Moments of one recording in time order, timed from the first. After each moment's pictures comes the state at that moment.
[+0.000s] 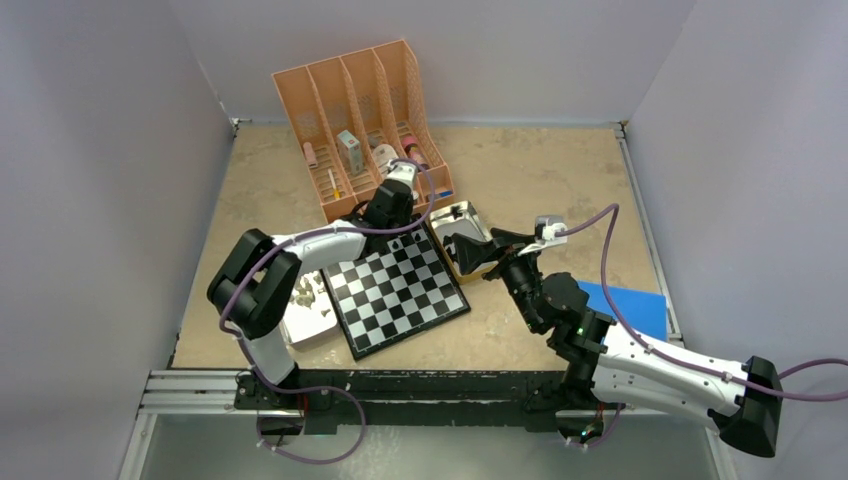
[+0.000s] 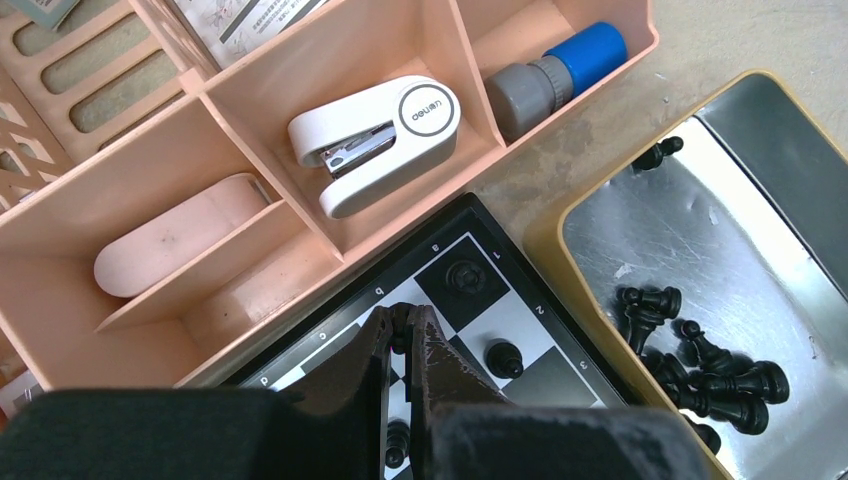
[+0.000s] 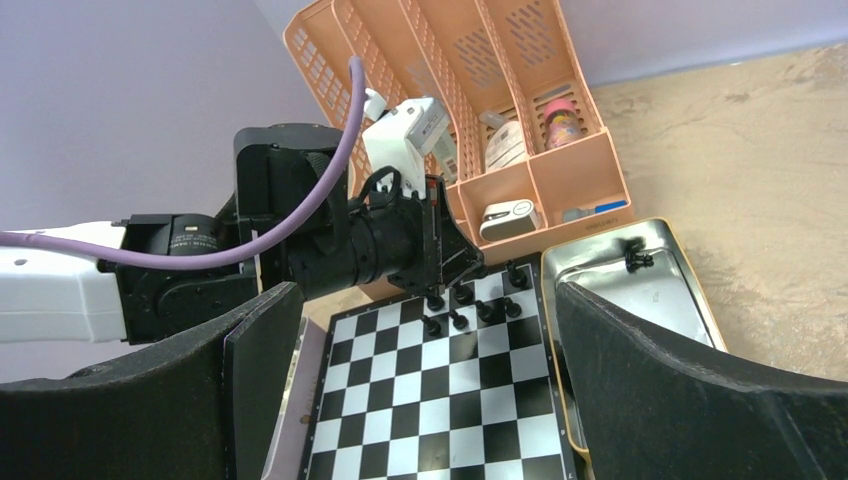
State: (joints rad) left arm -0.63 1.75 1.05 0.06 -0.30 -0.27; right arm 1.06 0.75 0.50 0.37 0.63 0.43
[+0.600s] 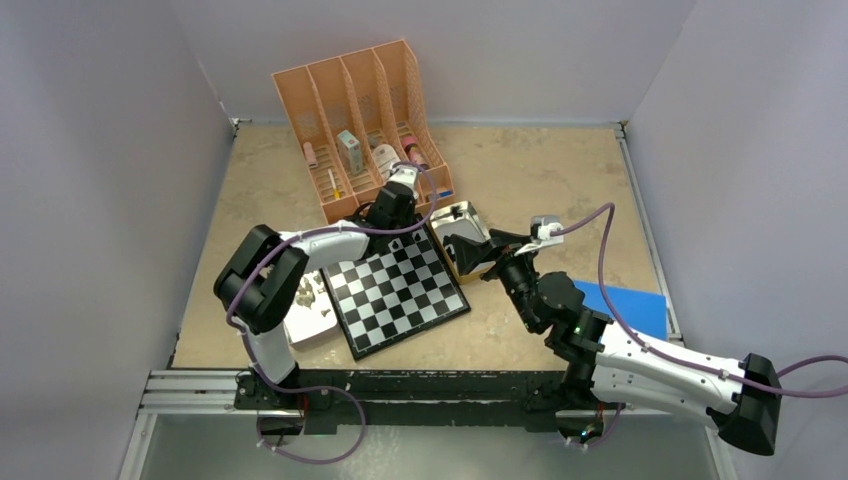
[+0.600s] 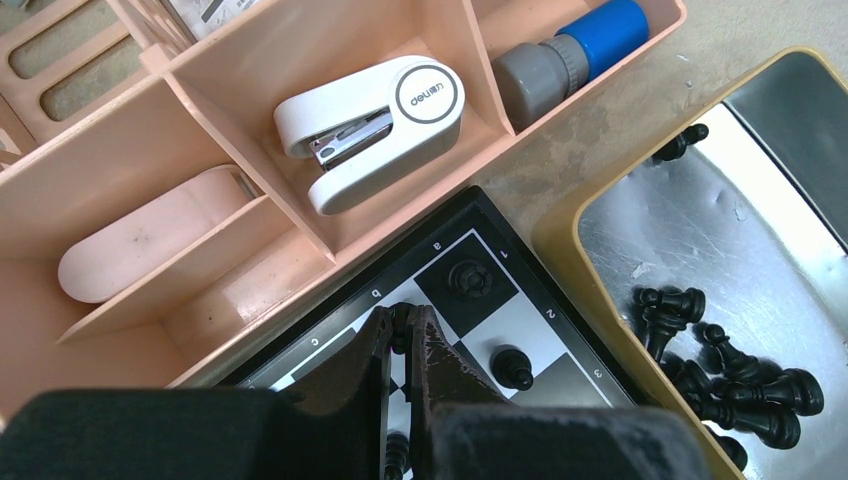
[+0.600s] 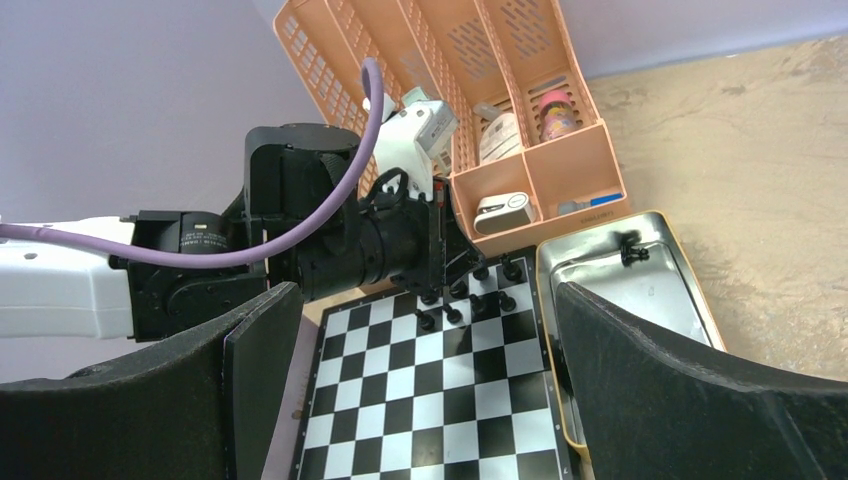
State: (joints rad) left arm -0.62 1.79 1.05 0.08 -0.30 -0.27; right arm 1.06 0.77 0.50 0.37 0.64 0.43
